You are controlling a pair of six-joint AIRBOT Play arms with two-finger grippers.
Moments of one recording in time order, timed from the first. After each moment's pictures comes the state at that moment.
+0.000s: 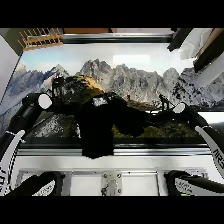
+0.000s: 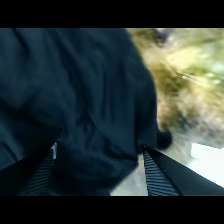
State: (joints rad) left arm -0.18 -1.16 0.96 1.33 -1.00 -1.73; right arm 0.01 -1.36 0.76 -0.89 0.88 1.38
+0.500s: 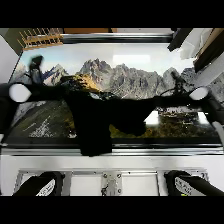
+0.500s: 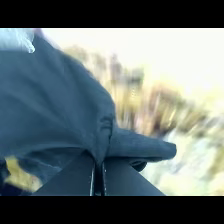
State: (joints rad) left arm -0.09 -1.00 1.22 1.40 -1.02 -1.72; right arm -0.09 -1.16 1.09 -0.98 1.02 1.28
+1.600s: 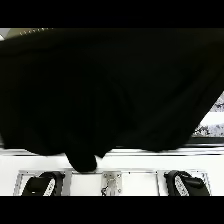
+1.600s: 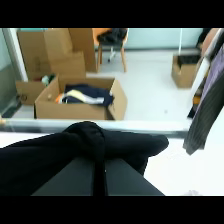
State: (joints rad) left arm -0.04 -0.43 1.42 1.38 -1.05 -1.86; right arm -0.18 -0.68 1.49 -1.11 0.86 1.38
